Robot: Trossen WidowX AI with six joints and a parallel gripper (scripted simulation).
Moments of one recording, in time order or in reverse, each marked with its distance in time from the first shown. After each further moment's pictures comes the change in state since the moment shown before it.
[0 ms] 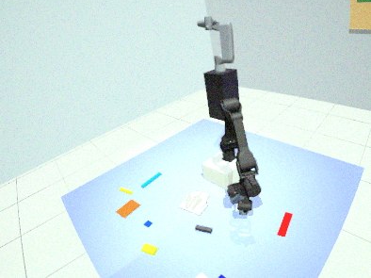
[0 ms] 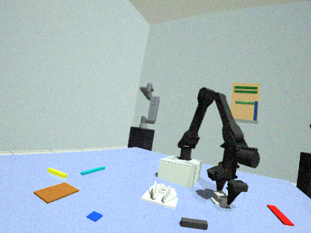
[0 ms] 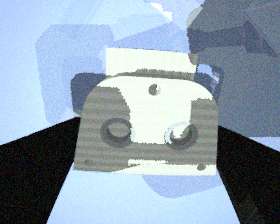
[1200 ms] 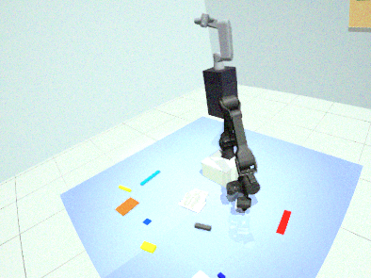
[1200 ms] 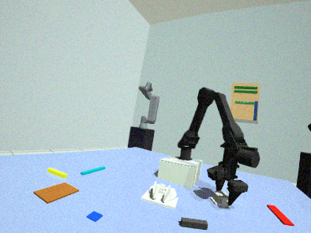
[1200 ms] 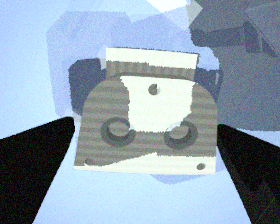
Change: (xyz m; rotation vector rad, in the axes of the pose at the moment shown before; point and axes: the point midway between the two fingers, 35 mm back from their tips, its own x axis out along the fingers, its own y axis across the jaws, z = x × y) arm -0.001 0.000 0.000 0.000 0.000 0.000
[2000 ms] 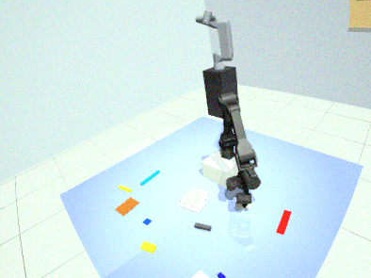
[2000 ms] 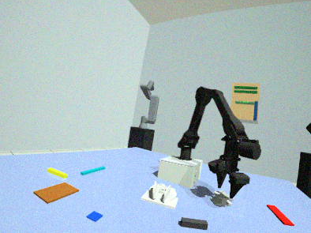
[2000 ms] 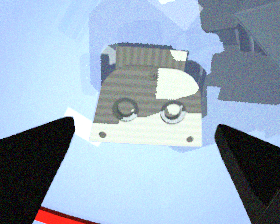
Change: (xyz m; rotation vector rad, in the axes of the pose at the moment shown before) arm -0.027 0.001 0.000 -0.002 0.002 0.005
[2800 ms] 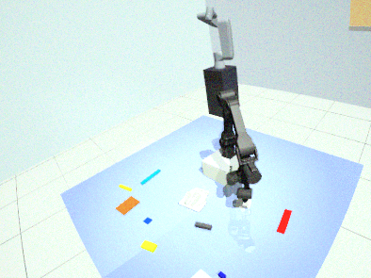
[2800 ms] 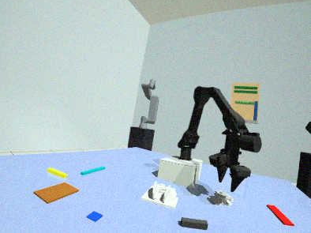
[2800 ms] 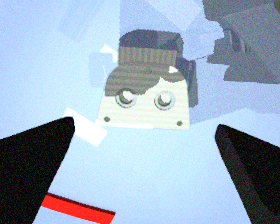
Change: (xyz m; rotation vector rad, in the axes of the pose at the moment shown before) arm -0.025 -0.001 0.000 -0.002 -0.002 -0.004
